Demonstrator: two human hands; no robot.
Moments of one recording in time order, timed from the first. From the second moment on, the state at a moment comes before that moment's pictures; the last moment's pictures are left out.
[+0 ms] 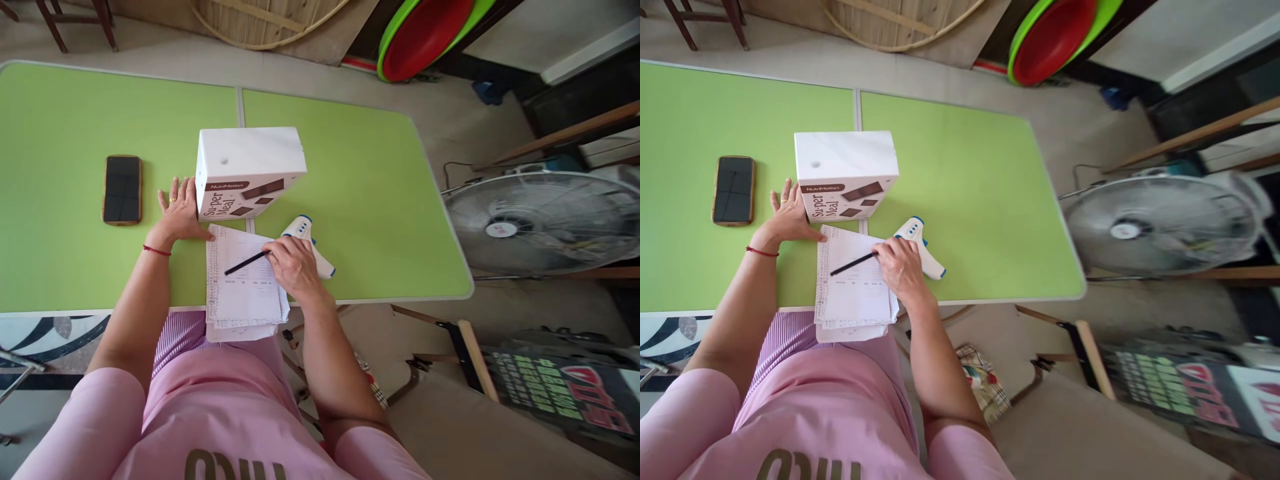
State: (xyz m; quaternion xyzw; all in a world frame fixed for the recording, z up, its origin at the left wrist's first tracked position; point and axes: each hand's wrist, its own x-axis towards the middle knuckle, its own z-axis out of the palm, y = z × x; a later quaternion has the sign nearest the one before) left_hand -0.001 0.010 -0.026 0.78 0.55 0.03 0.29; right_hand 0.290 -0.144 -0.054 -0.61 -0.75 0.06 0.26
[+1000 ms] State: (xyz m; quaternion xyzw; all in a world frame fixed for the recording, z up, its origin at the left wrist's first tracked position) left_hand 0.001 0.008 -0.029 0.77 0.56 0.04 0.29; right_hand 0.196 -0.115 -0.088 -0.61 -0.59 0.24 0.47
